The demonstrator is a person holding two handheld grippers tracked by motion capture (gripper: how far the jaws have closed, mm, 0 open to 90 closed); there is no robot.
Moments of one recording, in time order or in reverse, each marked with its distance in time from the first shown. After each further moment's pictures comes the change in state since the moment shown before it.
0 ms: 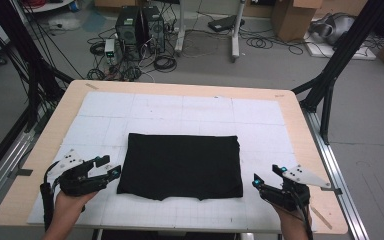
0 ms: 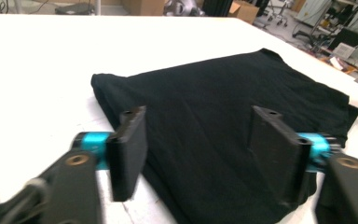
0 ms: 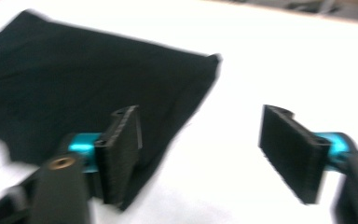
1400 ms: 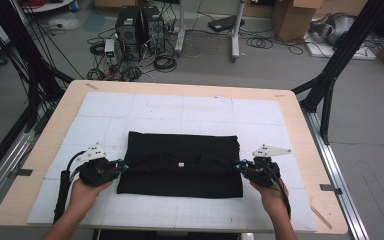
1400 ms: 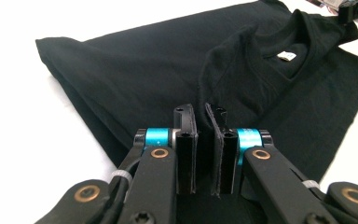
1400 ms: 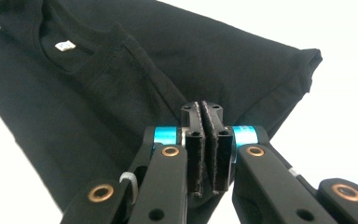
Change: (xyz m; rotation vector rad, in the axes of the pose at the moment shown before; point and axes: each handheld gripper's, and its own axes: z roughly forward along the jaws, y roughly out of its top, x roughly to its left) left arm 0.008 -0.004 0.046 0.196 -0.083 0.052; right arm 0.005 0.019 0.082 0.177 0.296 -0.052
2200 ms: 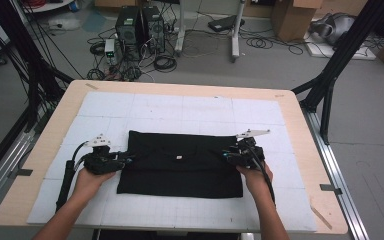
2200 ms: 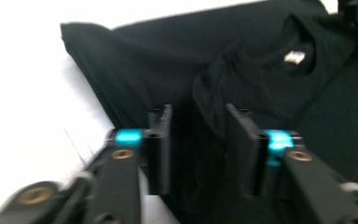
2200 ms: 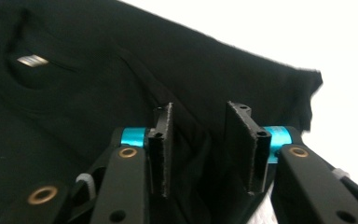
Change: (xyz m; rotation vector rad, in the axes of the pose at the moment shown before) left arm 0.028 0.010 0.025 0.082 0.017 -0.069; right arm -0.008 0.039 0.049 0.130 -0.100 0.077
